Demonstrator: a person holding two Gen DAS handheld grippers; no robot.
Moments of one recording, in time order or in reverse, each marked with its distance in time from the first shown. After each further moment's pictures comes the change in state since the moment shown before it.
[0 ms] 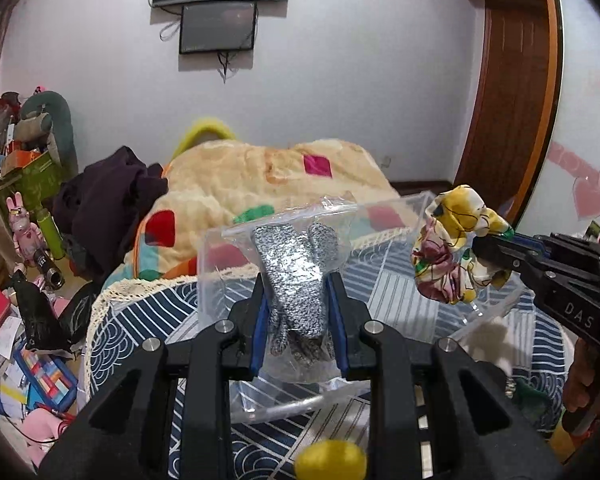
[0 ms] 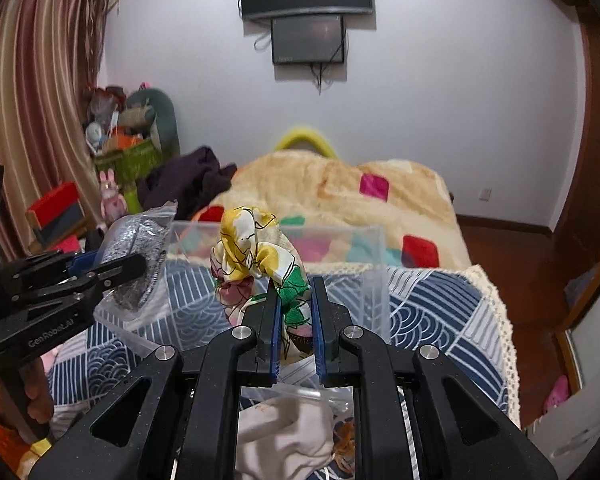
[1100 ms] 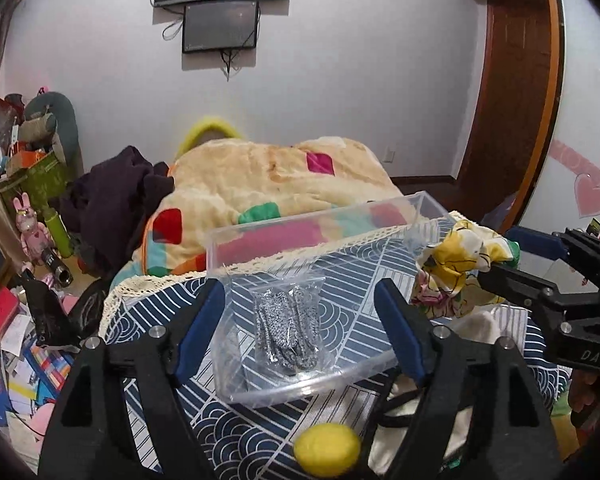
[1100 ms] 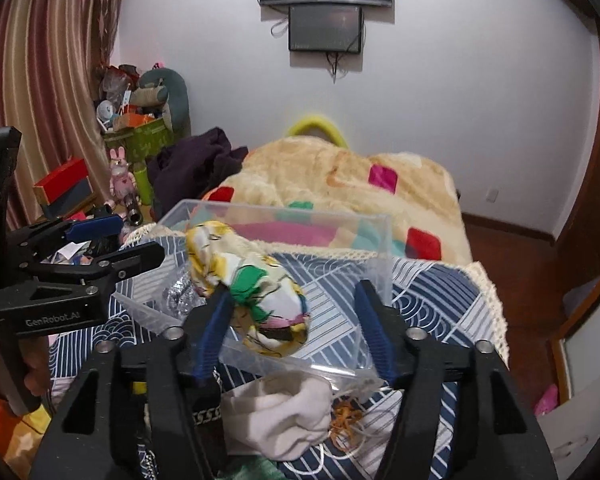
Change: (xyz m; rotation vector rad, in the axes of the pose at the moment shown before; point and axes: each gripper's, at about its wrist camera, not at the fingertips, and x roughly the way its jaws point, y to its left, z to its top) left arm -0.027 -0.003 0.005 0.003 0.002 0.016; right arm -0.028 0.001 0.005 -0.070 0.004 0.017
